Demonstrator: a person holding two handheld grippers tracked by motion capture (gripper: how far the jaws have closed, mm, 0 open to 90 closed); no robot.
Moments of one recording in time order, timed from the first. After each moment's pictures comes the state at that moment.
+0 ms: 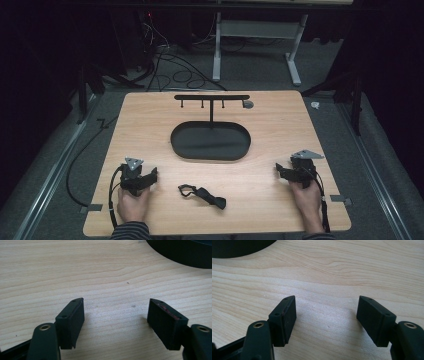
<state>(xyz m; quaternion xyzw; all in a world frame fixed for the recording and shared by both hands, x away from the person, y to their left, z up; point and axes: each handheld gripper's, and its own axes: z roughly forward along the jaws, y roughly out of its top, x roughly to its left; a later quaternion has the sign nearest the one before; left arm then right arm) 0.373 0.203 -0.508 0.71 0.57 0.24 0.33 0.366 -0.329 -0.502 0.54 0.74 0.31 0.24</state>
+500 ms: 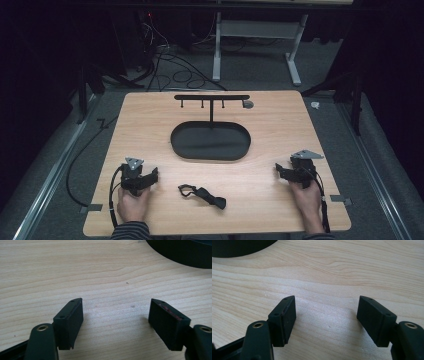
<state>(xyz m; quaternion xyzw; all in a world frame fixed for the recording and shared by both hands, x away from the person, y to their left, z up) 0.373 0.202 -0.508 0.72 0.57 0.24 0.32 0.366 -0.328 -0.502 0.54 0.75 0.31 0.24</state>
